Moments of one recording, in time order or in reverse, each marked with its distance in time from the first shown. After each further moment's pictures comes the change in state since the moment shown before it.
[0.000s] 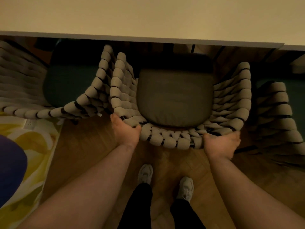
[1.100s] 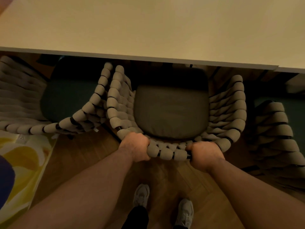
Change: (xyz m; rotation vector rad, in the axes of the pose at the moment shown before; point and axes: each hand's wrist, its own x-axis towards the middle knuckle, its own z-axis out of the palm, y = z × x) left_hand 0.026 0.041 0.010 1.064 -0.614 0.727; right_hand 0.010 -0.060 0.001 -1.078 -0.529 -0.930
